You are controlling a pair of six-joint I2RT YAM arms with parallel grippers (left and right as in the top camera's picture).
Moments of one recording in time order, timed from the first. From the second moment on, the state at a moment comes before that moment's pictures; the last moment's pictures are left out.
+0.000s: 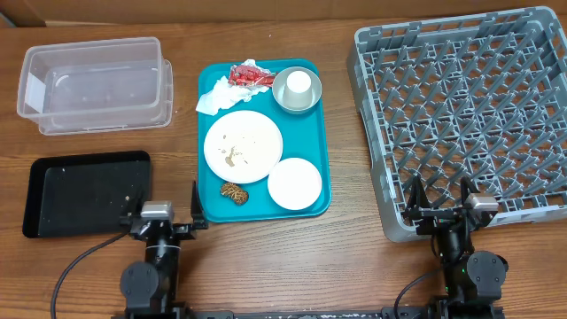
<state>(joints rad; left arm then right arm) 0.04 0.02 0.01 0.03 0.03 -0.01 -0.02 0.01 0.02 -0.03 -0.07 0.18</state>
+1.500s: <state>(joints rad) -0.02 1.13 1.00 -1.10 0.55 -0.42 -0.02 0.01 0.02 -0.03 -0.07 0.18</state>
